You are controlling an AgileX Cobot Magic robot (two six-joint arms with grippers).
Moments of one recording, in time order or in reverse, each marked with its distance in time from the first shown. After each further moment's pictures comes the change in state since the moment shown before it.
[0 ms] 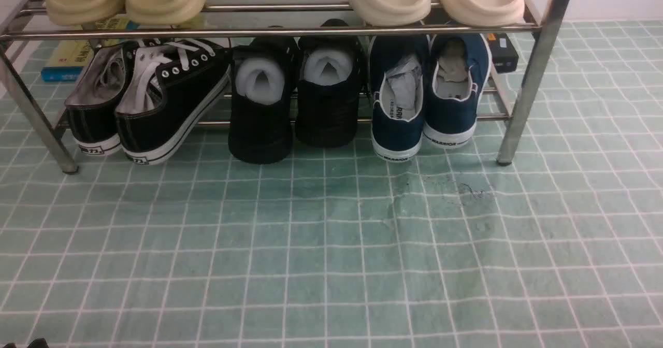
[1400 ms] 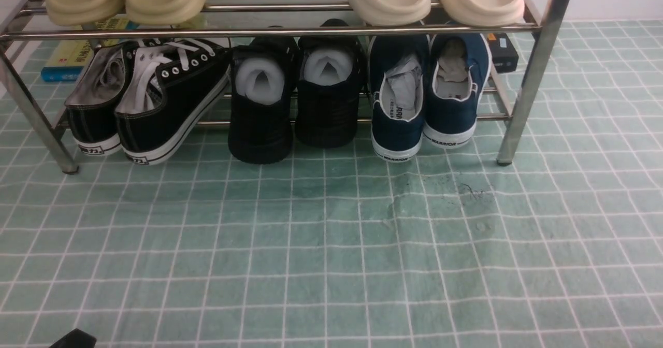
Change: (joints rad) right arm 0.000 0.000 0.000 0.000 0.000 0.000; left arm 0.000 0.000 0.008 -0.468 -0.021 -0.515
